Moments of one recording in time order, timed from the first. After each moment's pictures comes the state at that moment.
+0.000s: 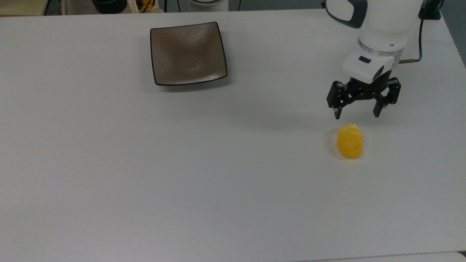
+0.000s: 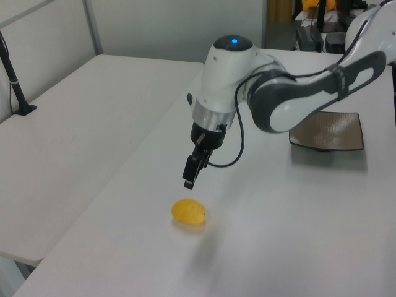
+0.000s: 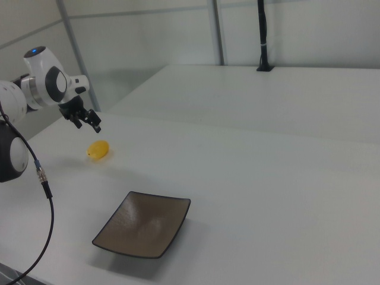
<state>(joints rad) 0.57 0.69 0.07 -1.16 -0.17 2.14 0.58</state>
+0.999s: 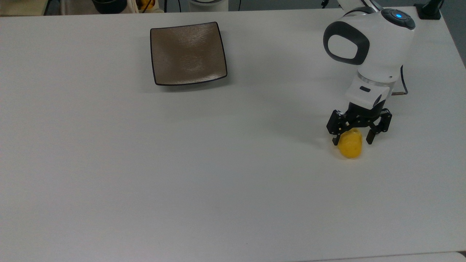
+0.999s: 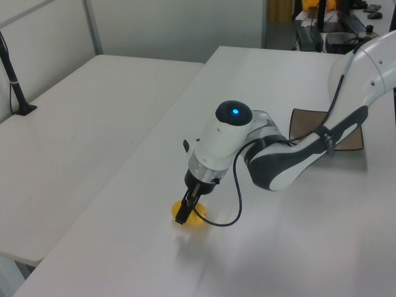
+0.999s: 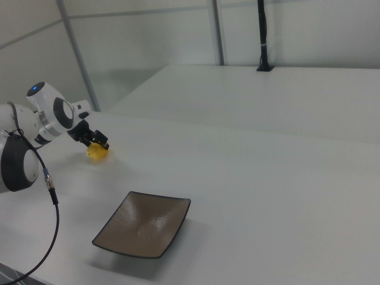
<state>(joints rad) 0.60 0.86 0.07 -1.16 -0.42 2.35 0.74</state>
